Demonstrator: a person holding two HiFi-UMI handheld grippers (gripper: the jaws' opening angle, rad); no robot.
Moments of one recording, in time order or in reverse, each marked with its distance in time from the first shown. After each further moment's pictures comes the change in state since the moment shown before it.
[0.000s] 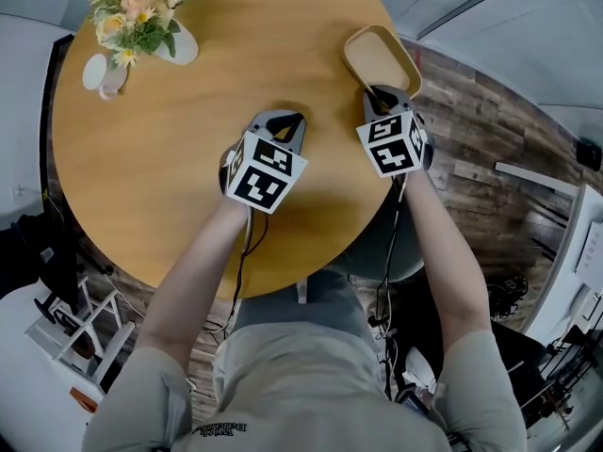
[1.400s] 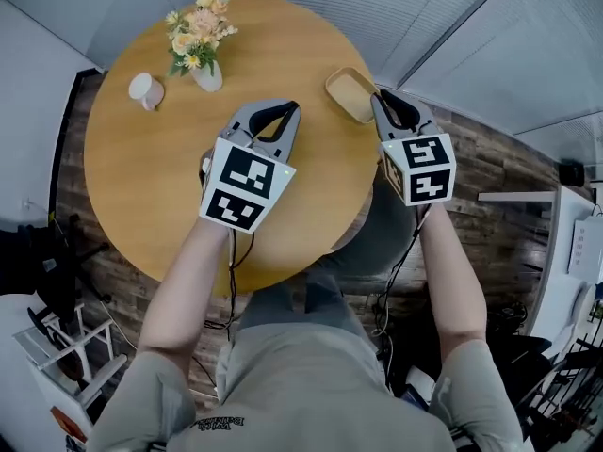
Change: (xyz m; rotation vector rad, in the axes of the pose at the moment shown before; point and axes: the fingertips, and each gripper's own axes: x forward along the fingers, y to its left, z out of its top) left arm -0.198 -0.038 0.150 0.206 -0.354 0.158; right arm -0.222 -0.027 0.121 0.178 -0.407 -0.090
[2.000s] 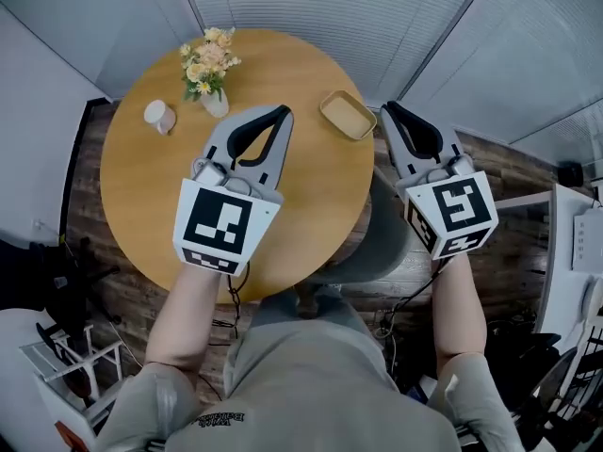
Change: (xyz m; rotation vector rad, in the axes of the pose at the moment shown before) left arm -0.099 -0.009 0.114 0.068 -0.263 0.081; right arm -0.128 0.023 0.120 -0.034 -0.261 0.024
